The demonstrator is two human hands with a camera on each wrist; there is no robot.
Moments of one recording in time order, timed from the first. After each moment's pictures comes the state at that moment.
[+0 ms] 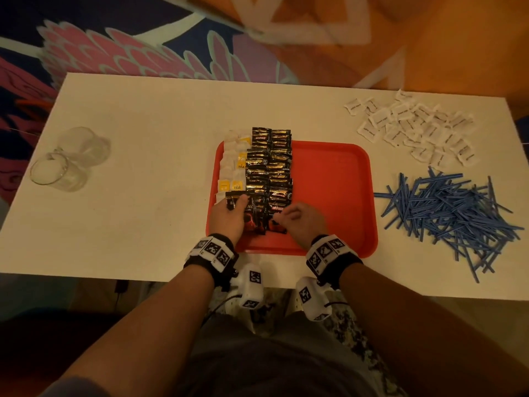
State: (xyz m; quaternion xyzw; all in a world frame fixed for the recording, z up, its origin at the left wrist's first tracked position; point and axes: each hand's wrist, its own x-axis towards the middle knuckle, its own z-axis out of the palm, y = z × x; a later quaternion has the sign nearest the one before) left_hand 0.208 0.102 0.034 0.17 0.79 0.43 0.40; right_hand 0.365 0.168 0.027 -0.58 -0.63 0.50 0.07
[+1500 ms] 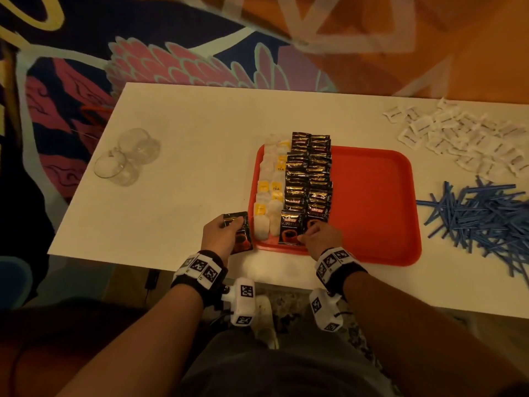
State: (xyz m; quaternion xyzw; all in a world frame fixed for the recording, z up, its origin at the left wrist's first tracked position) left_hand 0.141 0.021 0.028 0.05 0.77 0.48 0.42; right_hand 0.326 0.129 -0.014 -0.67 -0.59 0.45 0.01
